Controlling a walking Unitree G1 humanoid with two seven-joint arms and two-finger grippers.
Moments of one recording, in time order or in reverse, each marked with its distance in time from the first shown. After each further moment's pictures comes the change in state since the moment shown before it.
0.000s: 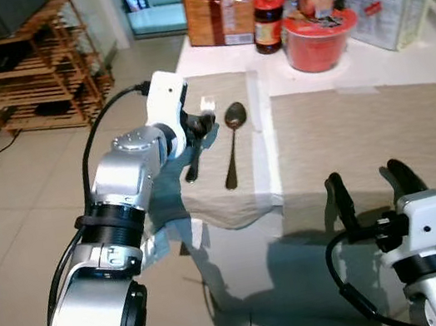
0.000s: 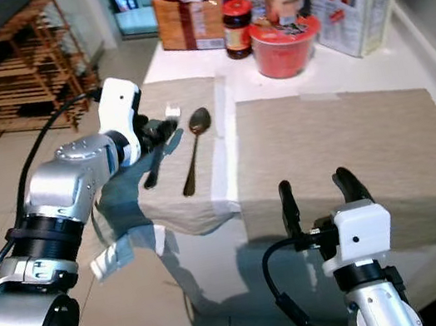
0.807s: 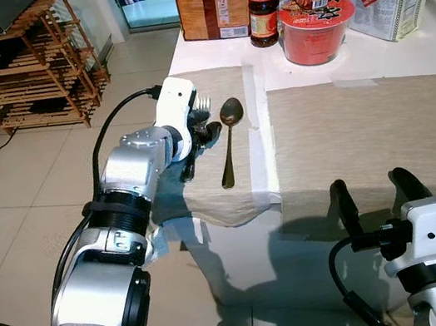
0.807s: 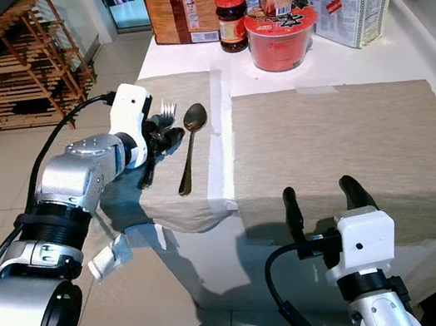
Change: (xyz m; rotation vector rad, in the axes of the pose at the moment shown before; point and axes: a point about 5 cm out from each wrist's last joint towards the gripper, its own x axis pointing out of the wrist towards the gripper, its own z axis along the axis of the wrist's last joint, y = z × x) left arm 0.010 0.000 -0.003 -0.010 0.080 -0.027; right arm -0.009 0.000 -0.002 0.005 0.053 -0.022
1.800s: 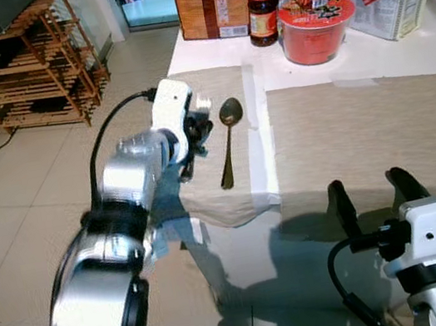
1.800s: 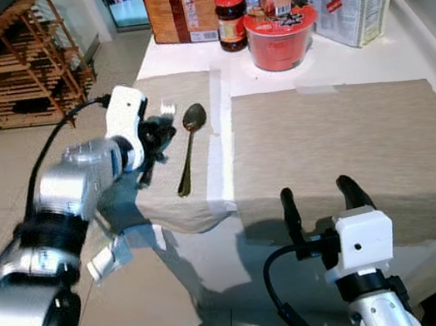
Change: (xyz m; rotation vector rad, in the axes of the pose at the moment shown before) left arm 0.000 0.000 -0.010 0.058 -0.058 -0.007; right arm 0.000 0.002 0.001 -0.002 -0.001 0.024
